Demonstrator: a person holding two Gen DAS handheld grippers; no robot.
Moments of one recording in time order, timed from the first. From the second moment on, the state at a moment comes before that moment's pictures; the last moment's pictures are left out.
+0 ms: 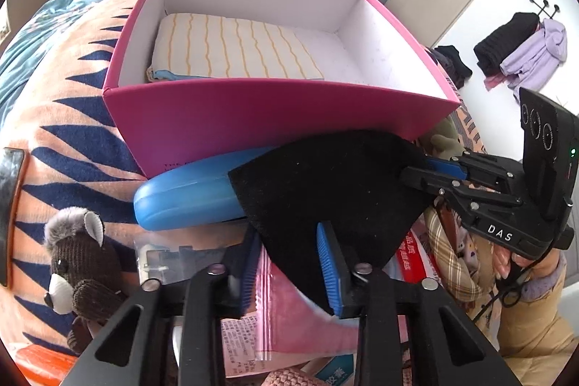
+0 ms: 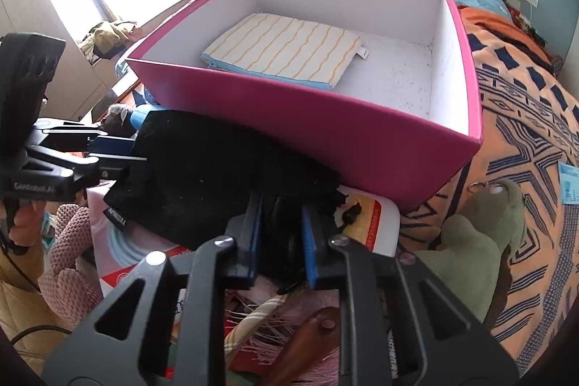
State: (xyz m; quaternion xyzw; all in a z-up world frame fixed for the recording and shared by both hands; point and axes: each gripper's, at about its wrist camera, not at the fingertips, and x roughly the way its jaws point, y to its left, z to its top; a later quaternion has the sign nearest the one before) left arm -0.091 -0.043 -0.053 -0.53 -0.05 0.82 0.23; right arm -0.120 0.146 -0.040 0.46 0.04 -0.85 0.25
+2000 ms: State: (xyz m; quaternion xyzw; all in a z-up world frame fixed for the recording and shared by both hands) left arm -0.080 -0.068 0.045 -0.39 -0.02 0.90 0.20; right arm -0.088 0.111 0.054 0.32 0.08 -0.90 0.28
